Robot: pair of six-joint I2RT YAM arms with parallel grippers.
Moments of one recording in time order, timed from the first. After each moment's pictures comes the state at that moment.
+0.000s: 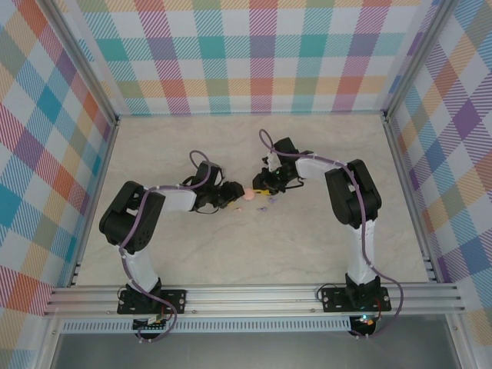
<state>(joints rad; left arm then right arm) -0.46 1.83 0.89 0.11 0.41 -0.89 0.46 2.12 1.42 -0.47 -0.68 0.51</state>
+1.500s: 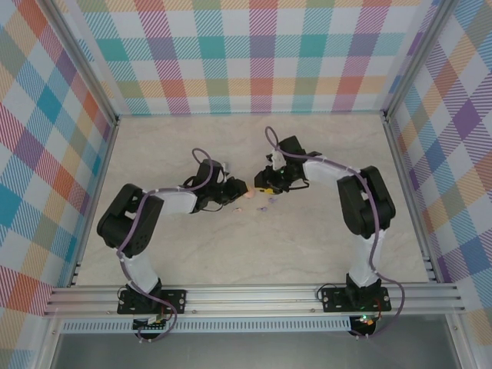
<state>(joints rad) -0.49 1.76 0.87 0.22 0.45 -0.90 0.44 1.92 1.30 -0.44 -0.67 0.53</state>
